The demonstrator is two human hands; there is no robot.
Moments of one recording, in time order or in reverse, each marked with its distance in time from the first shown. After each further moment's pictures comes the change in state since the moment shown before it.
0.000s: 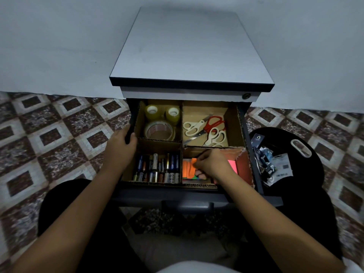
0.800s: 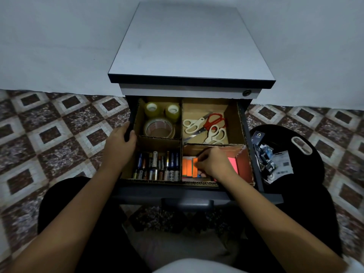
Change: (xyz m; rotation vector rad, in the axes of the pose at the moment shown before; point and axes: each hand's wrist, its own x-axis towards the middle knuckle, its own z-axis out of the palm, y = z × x) left_hand 0.001 -0.001 0.000 0.001 0.010 0.003; right_hand 0.001 0.007 0.000 -0.204 0.076 -0.119
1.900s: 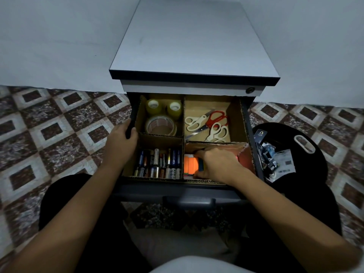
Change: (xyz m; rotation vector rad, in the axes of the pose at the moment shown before) left_hand 0.000 -0.001 0.000 -0.009 0.002 0.005; right_hand -0.007 0.003 -0.014 -0.922 0.007 -0.551
